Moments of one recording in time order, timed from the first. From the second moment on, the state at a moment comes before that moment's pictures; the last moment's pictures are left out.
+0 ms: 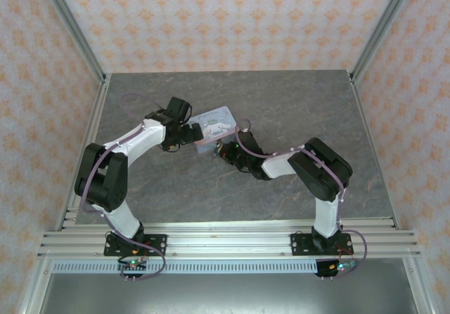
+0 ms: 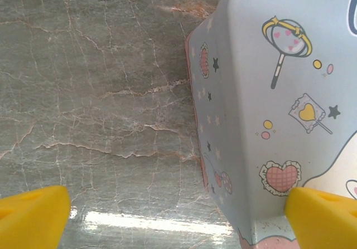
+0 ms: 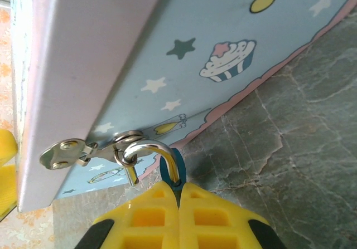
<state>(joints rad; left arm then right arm) -0.31 1.70 1.17 -0.65 -0.03 -0.66 0.72 1.90 0.82 0.49 -0.13 1.16</state>
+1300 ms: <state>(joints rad) -0.32 1.70 1.16 -0.59 -0.03 -0.66 0.65 1.93 0.76 0.69 -0.15 1.39</state>
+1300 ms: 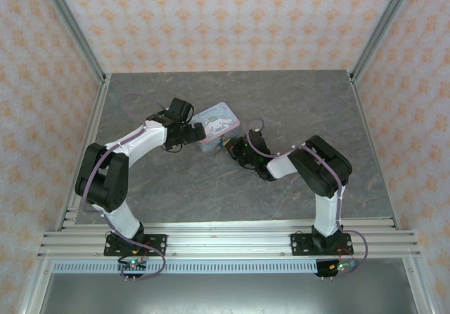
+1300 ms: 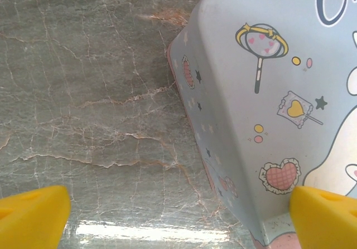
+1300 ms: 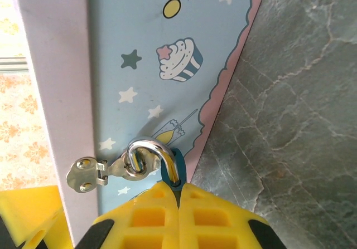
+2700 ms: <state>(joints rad) -0.32 1.71 1.16 -0.58 -0.01 -0.66 0.56 1.89 0.80 0.56 -0.17 1.33</state>
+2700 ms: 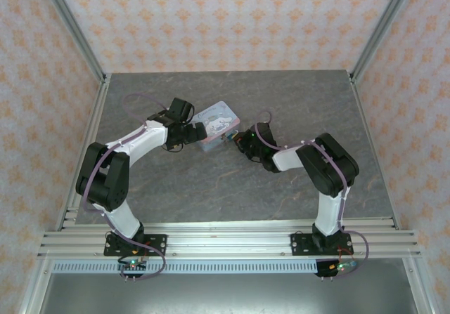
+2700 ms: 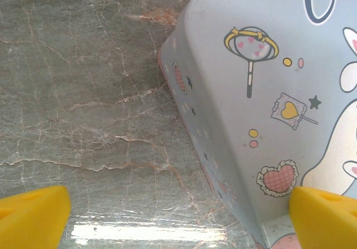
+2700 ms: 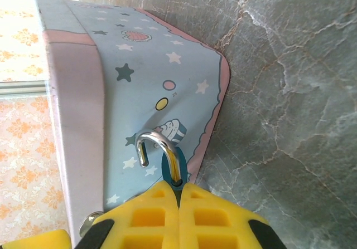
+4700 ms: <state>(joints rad) -0.26 1.02 0.78 -0.32 -0.58 -0.24 0.17 1.03 0.62 -0.11 0.54 0.48</state>
